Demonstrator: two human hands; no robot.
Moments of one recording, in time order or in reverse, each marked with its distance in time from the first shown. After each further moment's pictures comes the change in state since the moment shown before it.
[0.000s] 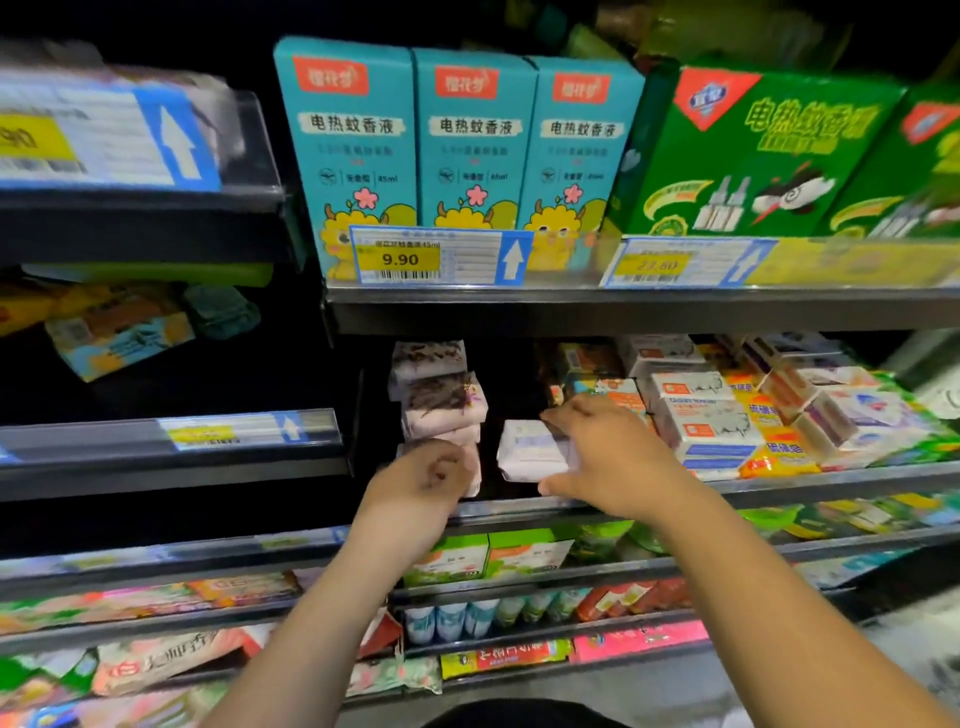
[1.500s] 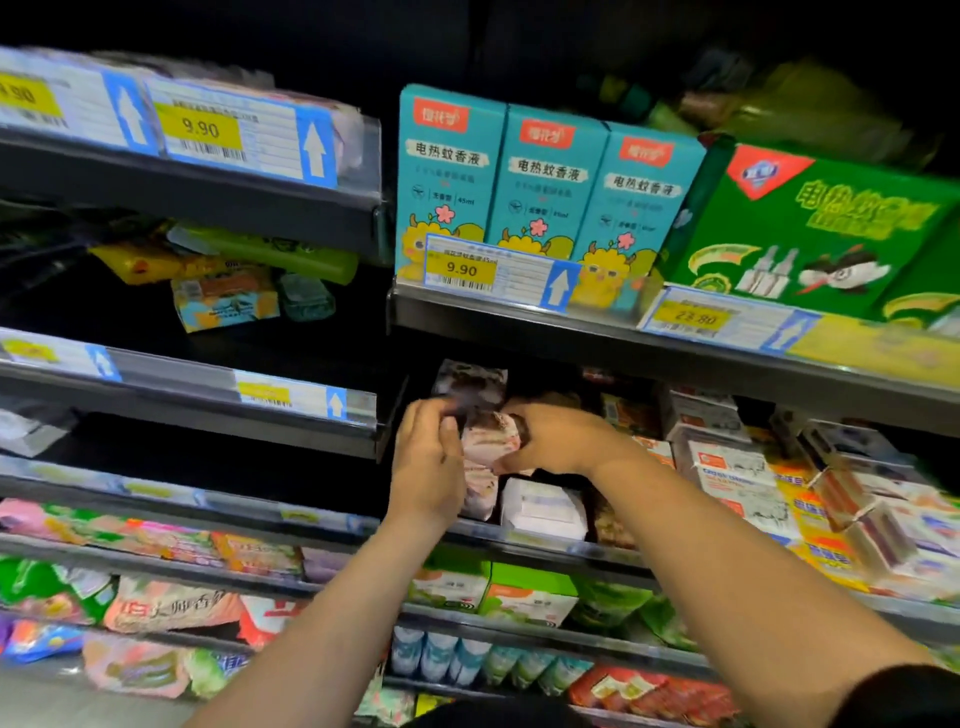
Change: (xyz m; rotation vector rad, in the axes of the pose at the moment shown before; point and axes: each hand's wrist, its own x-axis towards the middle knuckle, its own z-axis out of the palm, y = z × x) left_hand 0.038 -0.012 0.023 -0.047 0.674 0.257; right_hand 0.106 -0.022 0.007 0.064 -0.203 -0.234
